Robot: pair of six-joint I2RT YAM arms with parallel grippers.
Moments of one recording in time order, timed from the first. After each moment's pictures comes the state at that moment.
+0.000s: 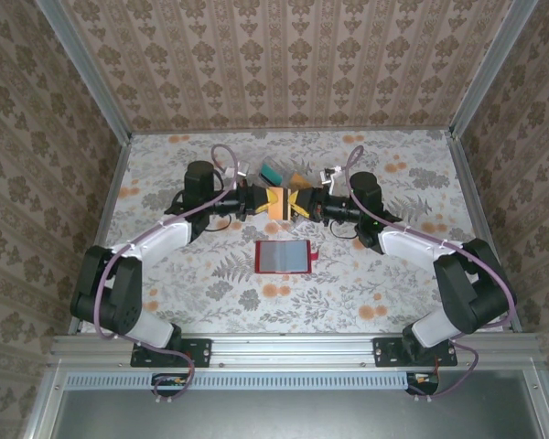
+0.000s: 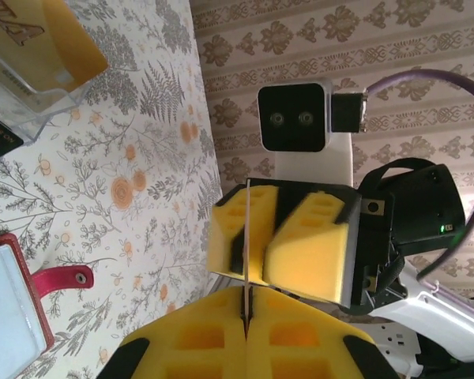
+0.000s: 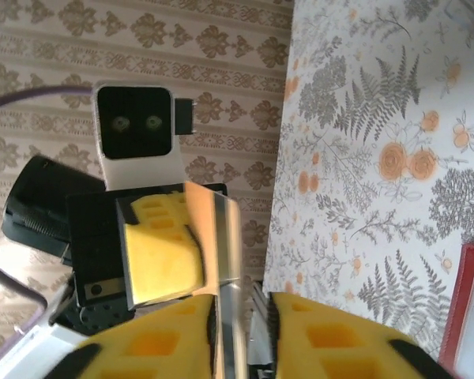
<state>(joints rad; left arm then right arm) -0.41 1.49 0.88 0.28 1.00 -1.08 0.42 1.51 0.79 0.51 -0.73 1.22</state>
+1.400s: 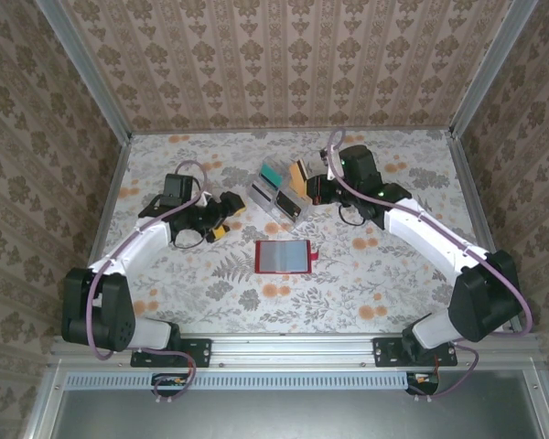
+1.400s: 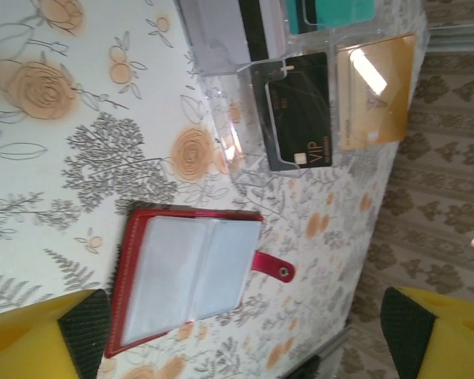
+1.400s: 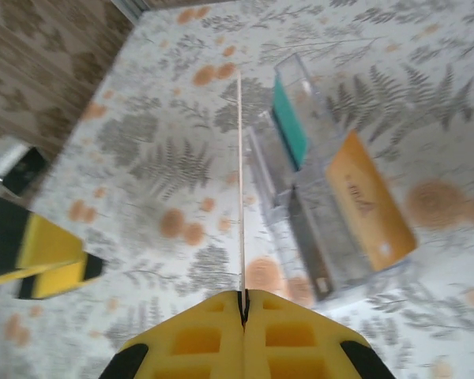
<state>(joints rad) -0.25 1.37 0.88 -0.43 0.65 -0.83 0.45 1.47 1.18 -0.32 -0.25 0.33</state>
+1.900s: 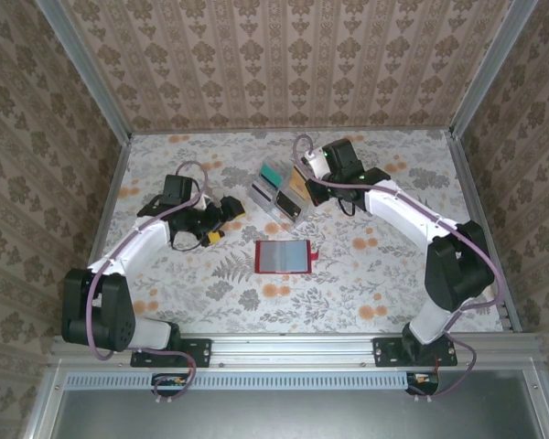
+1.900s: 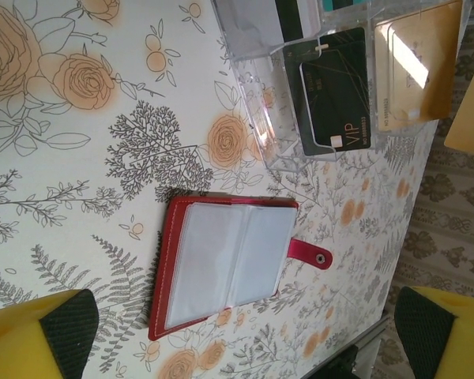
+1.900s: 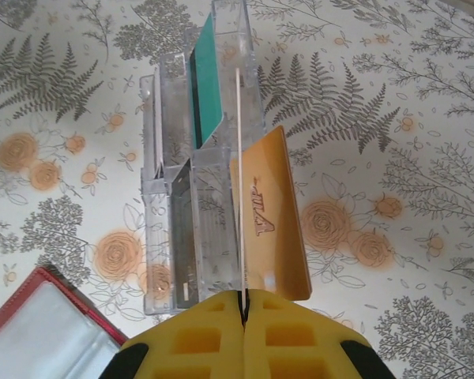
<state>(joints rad) -0.24 1.37 0.89 -0.51 0.63 -0.72 0.44 1.69 1.34 -0.45 -0.11 -0.09</state>
